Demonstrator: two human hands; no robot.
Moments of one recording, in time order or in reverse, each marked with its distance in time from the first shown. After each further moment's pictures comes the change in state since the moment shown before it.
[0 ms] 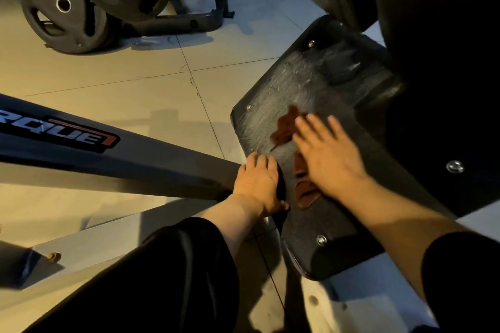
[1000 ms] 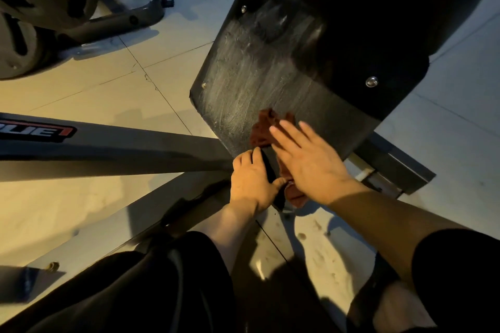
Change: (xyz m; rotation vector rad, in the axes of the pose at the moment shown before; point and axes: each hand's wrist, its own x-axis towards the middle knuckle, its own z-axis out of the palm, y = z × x) left_hand -0.063 0.052 0.042 -0.271 0.100 -0.015; right_hand -0.112 -0.036 0.016 0.085 -0.073 0.003
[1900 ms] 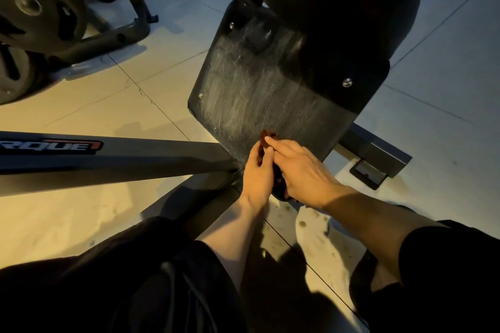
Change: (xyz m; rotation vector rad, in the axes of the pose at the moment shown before) left_hand -0.026 0.017 -0.016 -1.236 -0.011 -0.245; right_hand -0.034 -0.025 -0.031 0.715 0.069 0.083
